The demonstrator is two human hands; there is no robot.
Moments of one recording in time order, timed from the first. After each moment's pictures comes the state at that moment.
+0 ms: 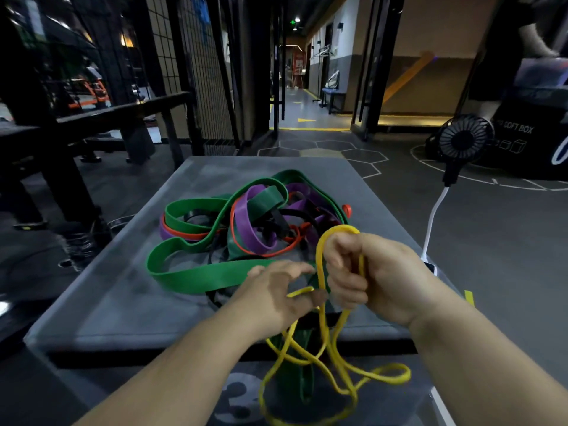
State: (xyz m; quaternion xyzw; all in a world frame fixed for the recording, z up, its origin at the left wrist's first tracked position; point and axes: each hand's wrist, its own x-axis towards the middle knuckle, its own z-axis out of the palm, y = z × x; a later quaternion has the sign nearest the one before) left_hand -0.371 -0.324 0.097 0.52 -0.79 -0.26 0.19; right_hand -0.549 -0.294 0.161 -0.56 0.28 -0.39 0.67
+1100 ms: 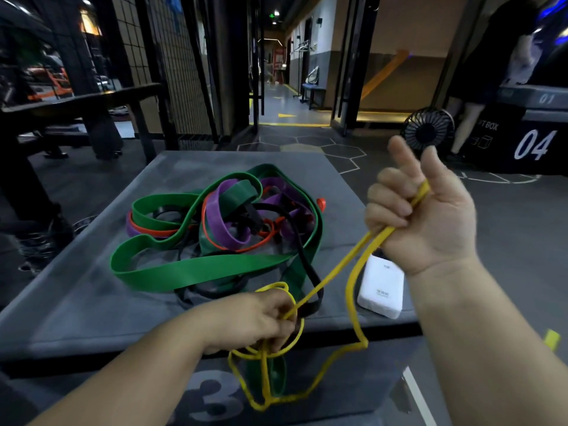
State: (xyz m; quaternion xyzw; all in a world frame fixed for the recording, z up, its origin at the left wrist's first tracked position) left_hand -0.377 -0.301 0.104 0.40 -0.76 -0.50 0.08; right_hand -0.607 -0.302 0.194 -0.37 0.08 -0.64 0.67
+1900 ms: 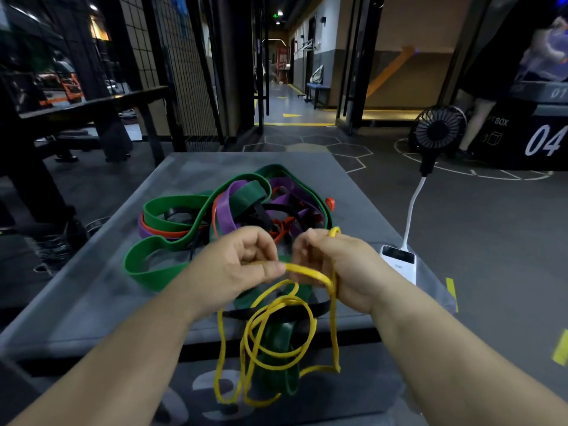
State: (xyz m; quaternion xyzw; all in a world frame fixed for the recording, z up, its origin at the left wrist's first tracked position) left_hand -0.353 -0.303 0.148 0.40 -0.73 -0.42 0.37; right_hand -0.540 -0.303 0.145 -0.45 0.40 -0.45 0.66
